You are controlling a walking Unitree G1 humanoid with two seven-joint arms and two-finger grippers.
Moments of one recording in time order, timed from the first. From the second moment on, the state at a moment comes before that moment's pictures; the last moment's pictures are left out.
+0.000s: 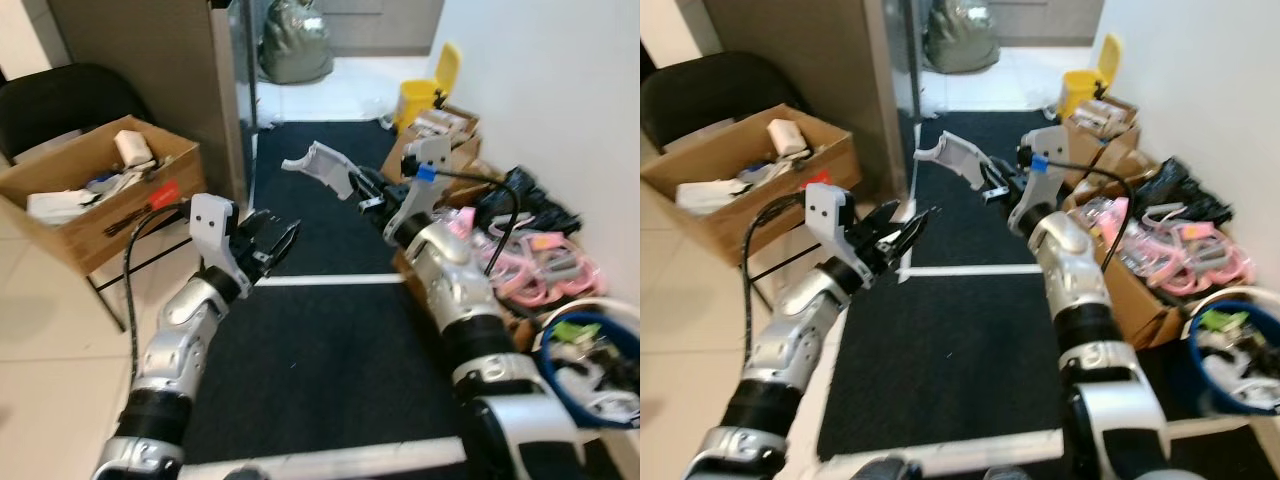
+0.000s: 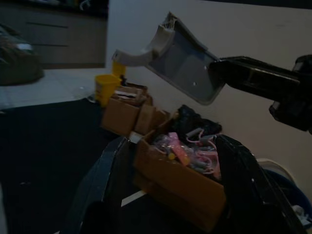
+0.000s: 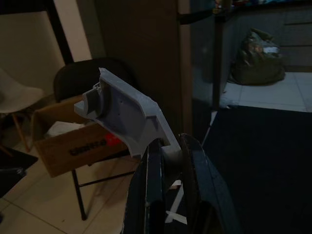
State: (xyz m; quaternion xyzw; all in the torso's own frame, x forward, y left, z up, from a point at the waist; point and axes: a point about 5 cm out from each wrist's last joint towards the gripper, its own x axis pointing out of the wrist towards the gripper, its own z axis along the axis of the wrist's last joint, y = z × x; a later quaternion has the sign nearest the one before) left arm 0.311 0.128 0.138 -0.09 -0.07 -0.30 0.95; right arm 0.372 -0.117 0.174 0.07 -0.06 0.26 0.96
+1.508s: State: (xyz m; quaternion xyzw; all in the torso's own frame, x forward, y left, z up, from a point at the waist) left arm 0.311 0.129 0.140 -0.08 -0.08 -0.30 0.95; right arm 0.370 -0.112 0.175 0.05 -0.06 0.28 0.96
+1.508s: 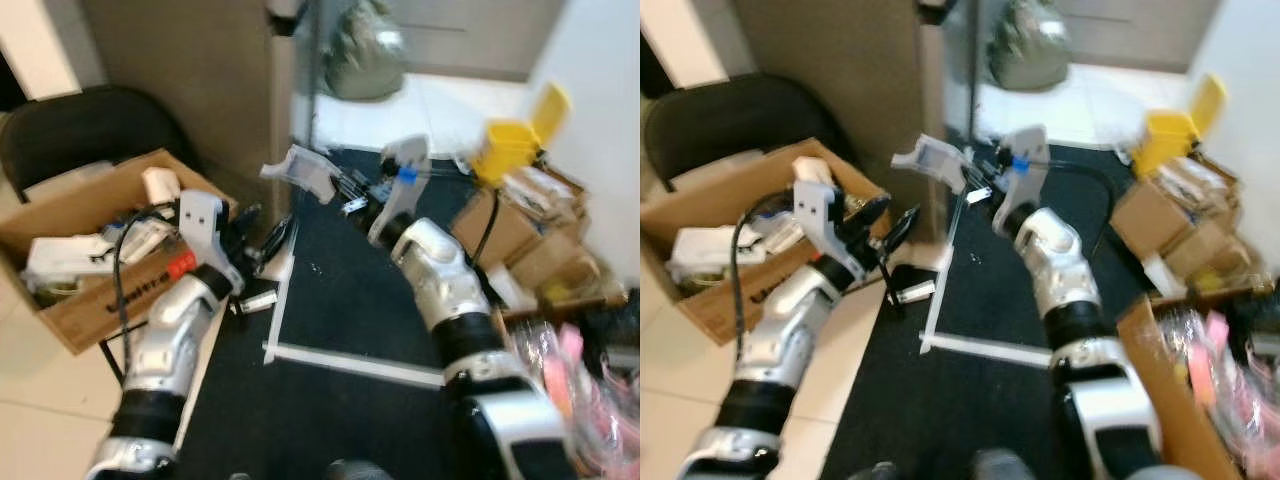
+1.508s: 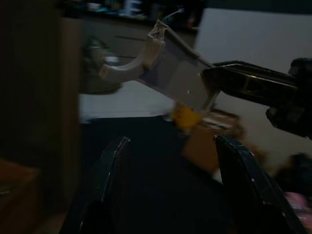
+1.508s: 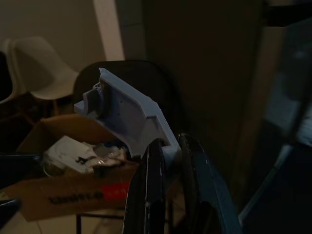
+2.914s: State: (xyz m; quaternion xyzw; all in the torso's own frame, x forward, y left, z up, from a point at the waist) left arm 0.310 0.131 0.137 -0.08 -0.08 -0.29 0.95; right arm 0.373 -0.120 0.169 0.00 -0.03 0.24 0.97
